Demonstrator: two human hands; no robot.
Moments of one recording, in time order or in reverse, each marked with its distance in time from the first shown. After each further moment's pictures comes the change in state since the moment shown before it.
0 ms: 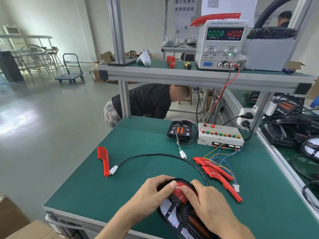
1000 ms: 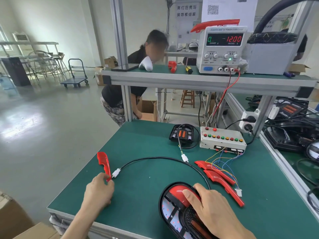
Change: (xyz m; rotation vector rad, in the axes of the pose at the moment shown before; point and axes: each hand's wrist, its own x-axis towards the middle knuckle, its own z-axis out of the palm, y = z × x) left_hand -0.022 -0.049 -0.108 0.378 0.717 -0.540; right_hand -0.001 0.005 -0.003 0.036 -0.009 0.014
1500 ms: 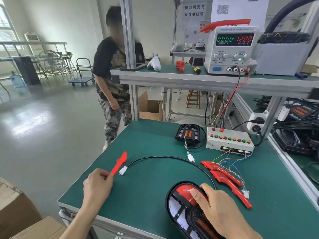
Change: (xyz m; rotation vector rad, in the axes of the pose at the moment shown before) left_hand 0.013 -0.016 -0.012 -0.022 0.208 0.071; right_hand 0.000 -0.004 -0.004 0.005 -0.026 0.033
